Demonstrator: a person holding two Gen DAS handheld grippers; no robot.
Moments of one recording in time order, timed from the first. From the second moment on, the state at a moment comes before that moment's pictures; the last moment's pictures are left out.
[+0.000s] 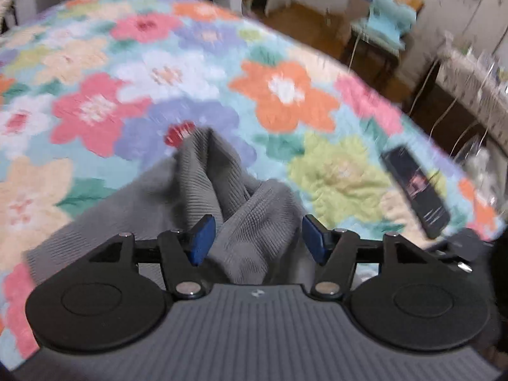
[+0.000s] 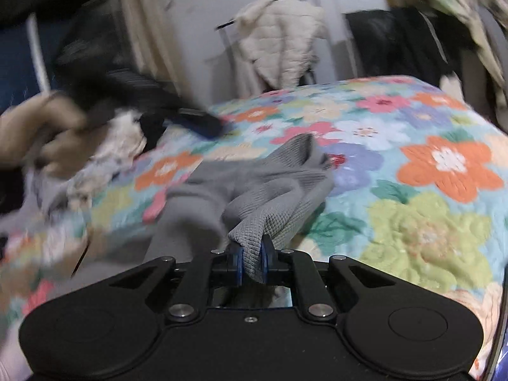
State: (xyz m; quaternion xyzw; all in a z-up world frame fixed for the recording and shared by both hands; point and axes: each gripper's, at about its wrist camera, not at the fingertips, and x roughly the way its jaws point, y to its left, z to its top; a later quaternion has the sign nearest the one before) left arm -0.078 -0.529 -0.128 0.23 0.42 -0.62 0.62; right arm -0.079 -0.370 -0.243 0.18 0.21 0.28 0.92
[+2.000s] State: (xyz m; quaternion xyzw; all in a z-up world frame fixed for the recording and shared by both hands) left arm -0.037 -0.417 -0.098 0.10 0.44 -0.54 0.71; right arm -0.021 -0.380 -0.259 0.33 0.23 0.25 0.88
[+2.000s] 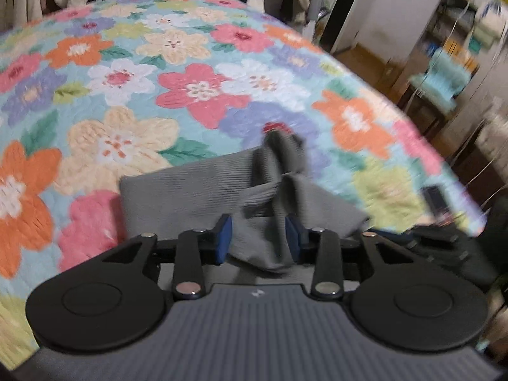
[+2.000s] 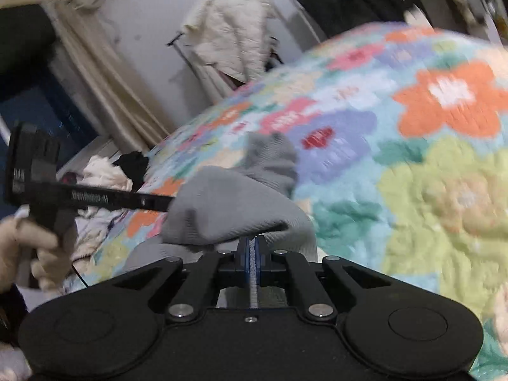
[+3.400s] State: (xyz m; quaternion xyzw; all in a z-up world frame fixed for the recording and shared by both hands) left arm -0.061 -0.389 -0.108 0.06 0.48 -0.53 0.70; right arm -0.019 -0.366 -0.238 0.30 0.19 0.26 0.90
